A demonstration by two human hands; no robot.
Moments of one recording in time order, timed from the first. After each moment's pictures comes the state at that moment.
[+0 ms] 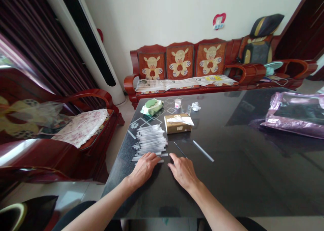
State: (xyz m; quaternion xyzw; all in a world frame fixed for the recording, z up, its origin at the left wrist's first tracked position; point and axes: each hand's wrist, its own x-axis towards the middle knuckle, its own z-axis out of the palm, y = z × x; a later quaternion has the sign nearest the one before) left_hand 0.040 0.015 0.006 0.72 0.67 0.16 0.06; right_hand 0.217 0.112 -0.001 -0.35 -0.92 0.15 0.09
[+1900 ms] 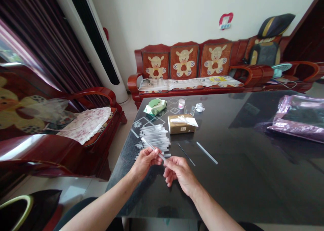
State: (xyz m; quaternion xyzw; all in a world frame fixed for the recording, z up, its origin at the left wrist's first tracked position) left_hand 0.045 0.023 0.014 0.26 0.47 0.66 0.52; right_hand 0.203 0.089 0.014 -0.28 -0.48 0.81 0.17
